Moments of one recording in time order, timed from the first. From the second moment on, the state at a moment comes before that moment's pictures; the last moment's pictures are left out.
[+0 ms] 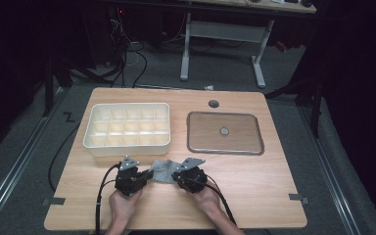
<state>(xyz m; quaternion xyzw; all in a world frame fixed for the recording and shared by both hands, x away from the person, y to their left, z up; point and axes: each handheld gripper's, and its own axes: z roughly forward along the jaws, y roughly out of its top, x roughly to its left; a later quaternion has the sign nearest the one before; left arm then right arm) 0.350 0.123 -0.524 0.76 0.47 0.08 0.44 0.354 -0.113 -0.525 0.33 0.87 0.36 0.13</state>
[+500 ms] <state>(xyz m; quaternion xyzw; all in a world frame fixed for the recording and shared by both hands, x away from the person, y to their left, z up) 0.349 0.121 -0.514 0.77 0.45 0.07 0.45 0.355 -0.114 -0.525 0.33 0.87 0.36 0.13</state>
